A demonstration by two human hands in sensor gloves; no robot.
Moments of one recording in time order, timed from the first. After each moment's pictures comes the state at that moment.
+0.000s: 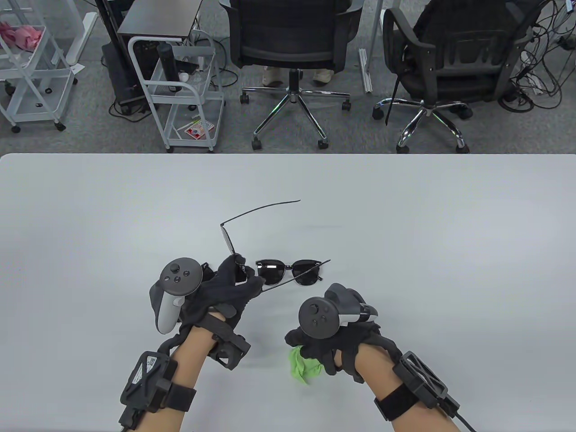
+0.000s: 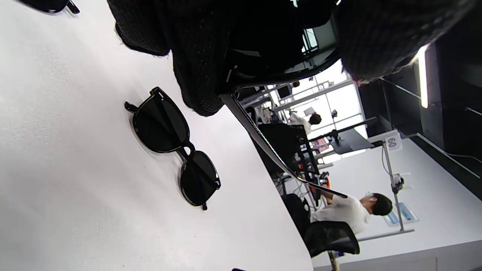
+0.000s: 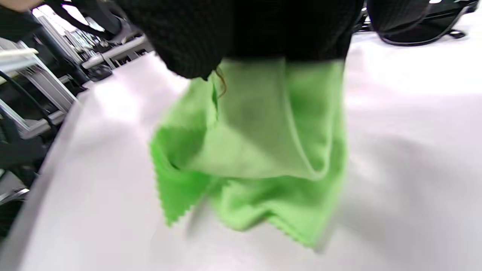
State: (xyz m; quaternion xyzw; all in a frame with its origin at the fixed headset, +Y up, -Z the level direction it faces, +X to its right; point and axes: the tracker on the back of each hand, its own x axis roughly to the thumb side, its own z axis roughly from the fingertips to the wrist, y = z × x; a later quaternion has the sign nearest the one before) left_hand -0.198 -0.694 -0.299 -0.15 -0.03 0.52 0.84; right_hand 0.045 -0.711 -0.265 0.40 0.20 0.89 0.10
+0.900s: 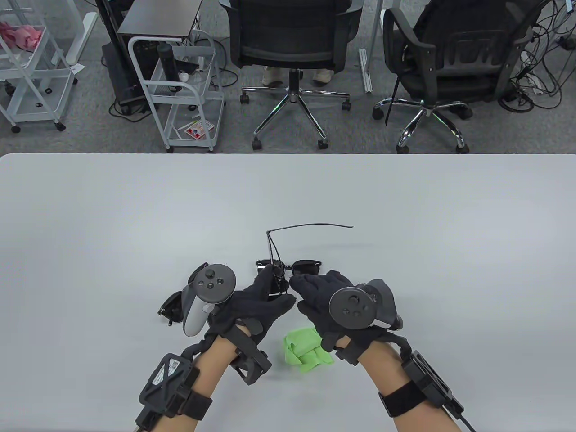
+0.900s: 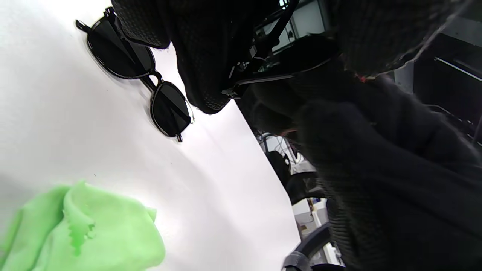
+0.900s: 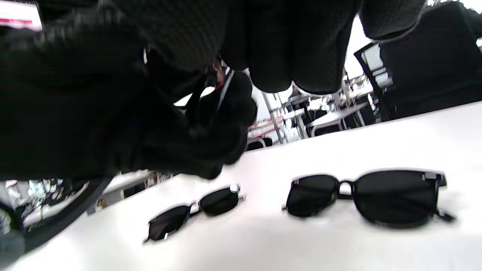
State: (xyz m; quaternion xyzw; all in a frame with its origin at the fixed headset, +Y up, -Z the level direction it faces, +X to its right) left_hand -0.148 -0.697 -0.287 -0.19 -0.11 0.49 0.85; right_hand 0.082 -0.660 -0.270 0.29 -0.10 0.92 0.26
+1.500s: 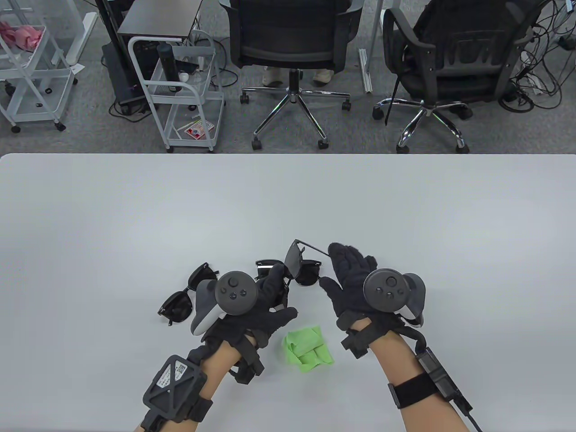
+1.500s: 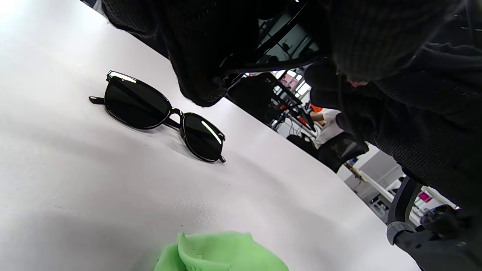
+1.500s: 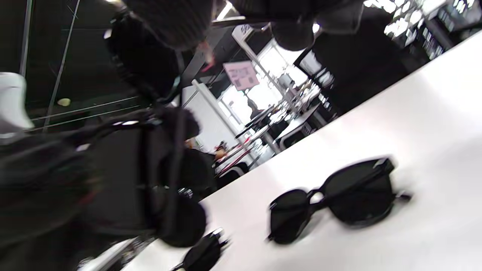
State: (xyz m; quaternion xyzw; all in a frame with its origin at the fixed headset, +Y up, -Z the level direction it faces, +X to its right) left_hand -0.134 -0.687 -0.282 -0.12 -0.18 0.30 0.93; right_hand 0.113 -0.681 -0.289 0.20 -0.03 0.89 0.41
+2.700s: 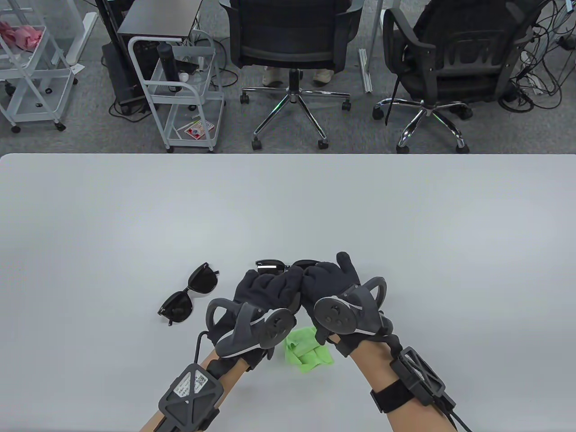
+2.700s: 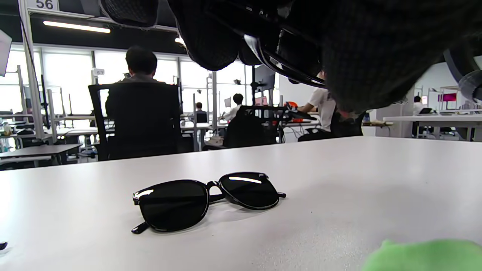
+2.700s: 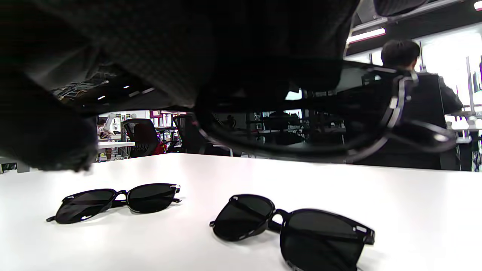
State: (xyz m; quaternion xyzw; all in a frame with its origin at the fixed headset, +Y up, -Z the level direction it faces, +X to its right) left_hand -0.098 -0.675 -0.256 0.08 -0.23 0.00 0.97; right_hand 0.066 -0.665 -0.274 0.27 -0.14 0.94 0.12
